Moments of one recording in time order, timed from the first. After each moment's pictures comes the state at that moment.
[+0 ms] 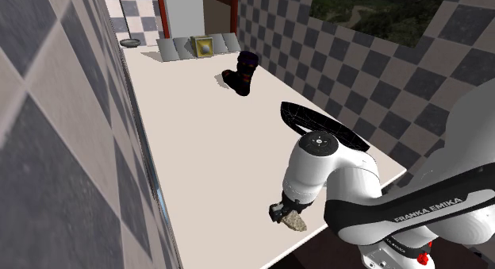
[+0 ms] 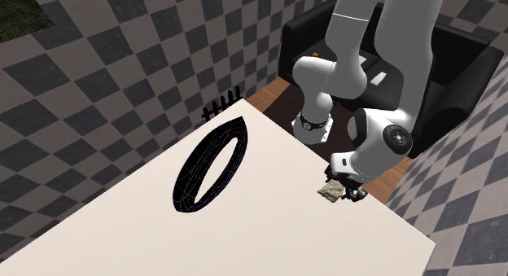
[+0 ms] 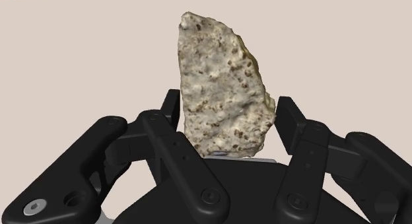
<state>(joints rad) 0.20 -0.37 0.71 -2.93 0.30 2.58 0.87</state>
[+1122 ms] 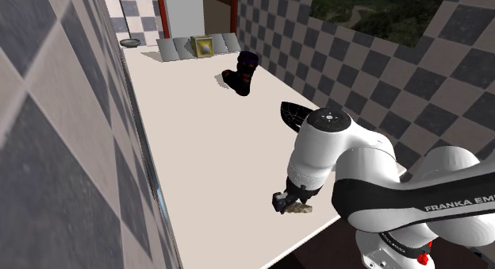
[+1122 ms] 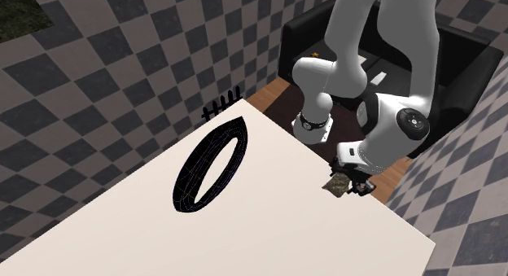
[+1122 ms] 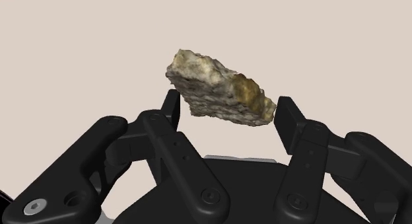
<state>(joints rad) 0.26 -0.57 0.62 -2.89 0.33 2.34 0.82</state>
